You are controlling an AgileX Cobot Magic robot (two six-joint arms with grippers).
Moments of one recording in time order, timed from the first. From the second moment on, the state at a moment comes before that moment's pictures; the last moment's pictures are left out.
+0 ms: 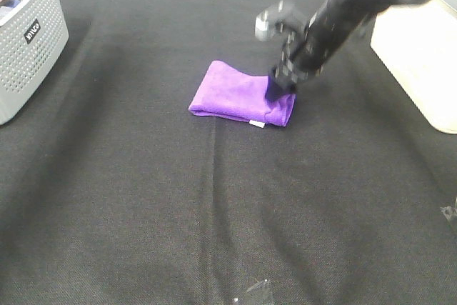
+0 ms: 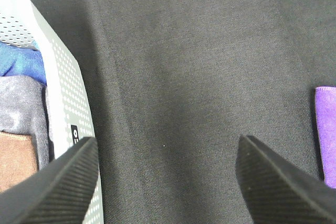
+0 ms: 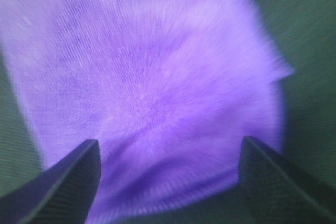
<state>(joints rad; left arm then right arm) -0.05 2.29 -2.54 -0.13 1.22 0.18 0.26 2.31 -1.78 0.41 0.74 -0.90</state>
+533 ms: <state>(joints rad) -0.01 2.24 -2.50 -0.12 1.22 0.18 0.20 2.01 -1.78 0.40 0.96 -0.57</state>
